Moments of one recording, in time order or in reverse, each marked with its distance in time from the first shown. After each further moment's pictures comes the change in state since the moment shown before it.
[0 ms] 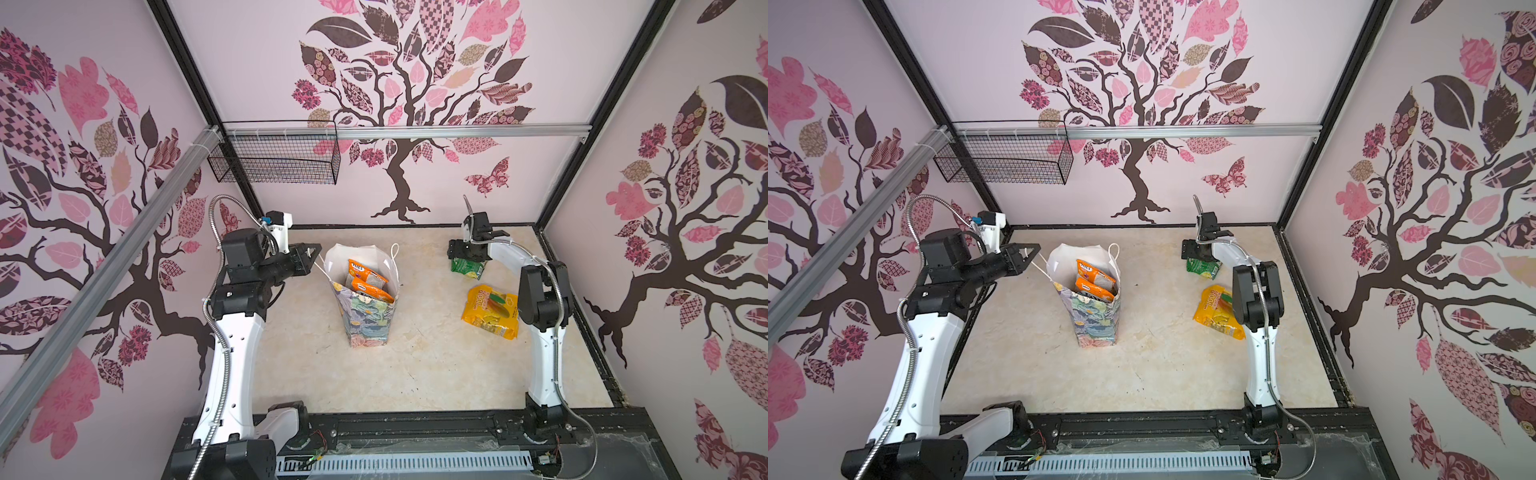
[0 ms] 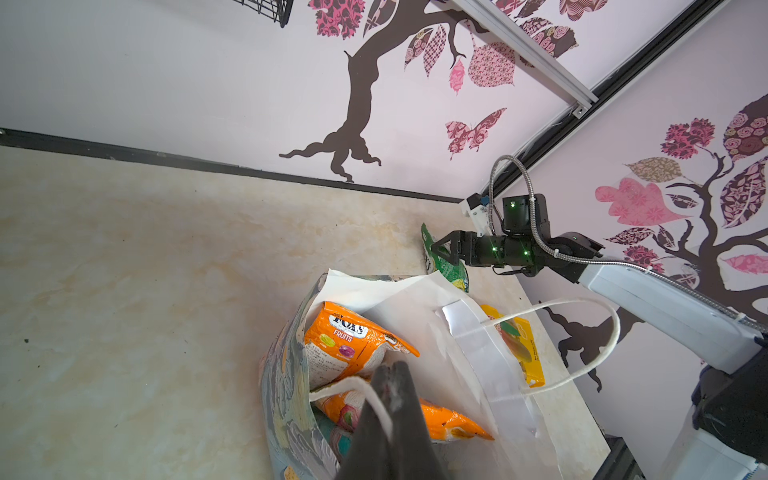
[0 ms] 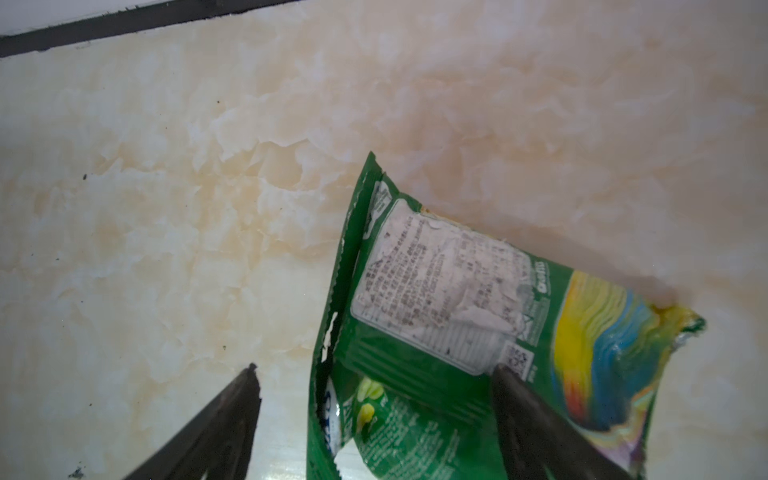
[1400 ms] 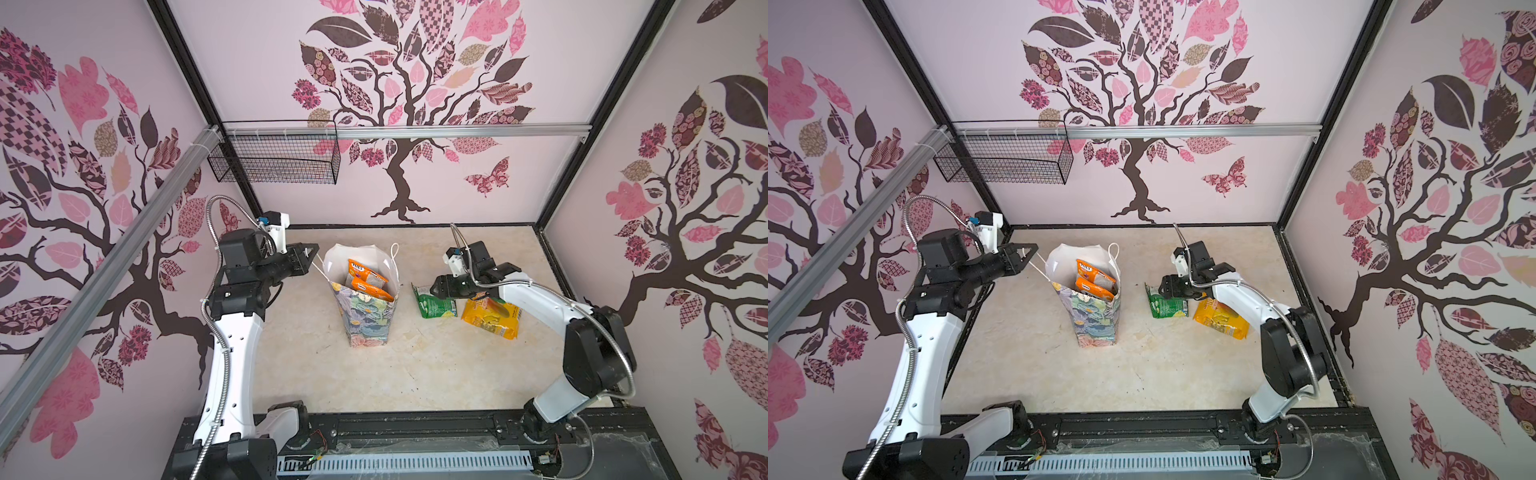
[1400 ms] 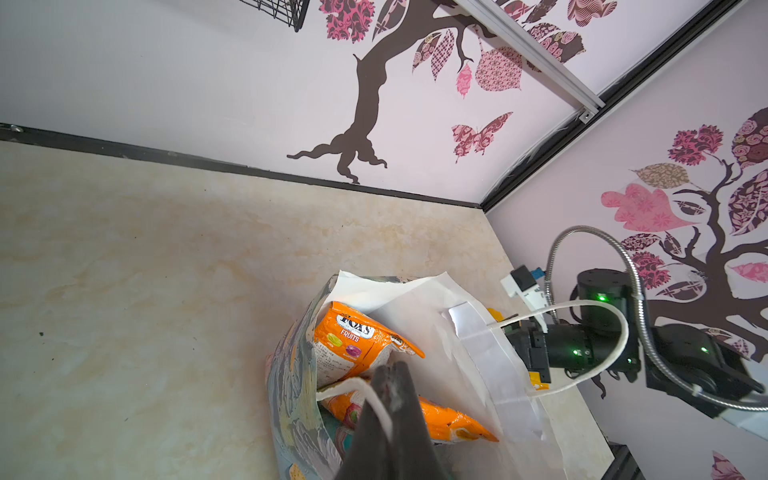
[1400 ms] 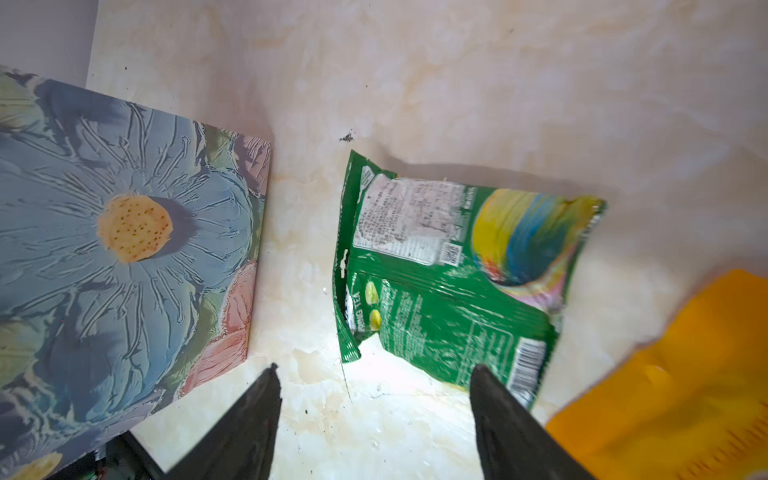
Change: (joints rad) left arm 0.020 -0.002 -0.002 -0.004 0.000 0.000; right arm 0.227 -0.657 -0.659 0.021 -0.194 0.071
